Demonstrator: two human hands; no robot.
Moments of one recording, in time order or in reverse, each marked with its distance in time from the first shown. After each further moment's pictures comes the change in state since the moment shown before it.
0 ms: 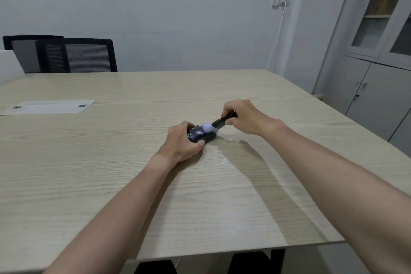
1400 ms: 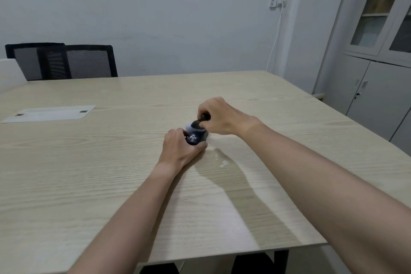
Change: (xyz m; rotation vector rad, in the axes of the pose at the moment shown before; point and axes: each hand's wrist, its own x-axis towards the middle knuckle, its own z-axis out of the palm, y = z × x) left_hand 0.001 -0.004 0.013 0.105 0.197 -0.044; right_hand 0.017 -0.056 0.009 -0.056 -0.034 -0.103
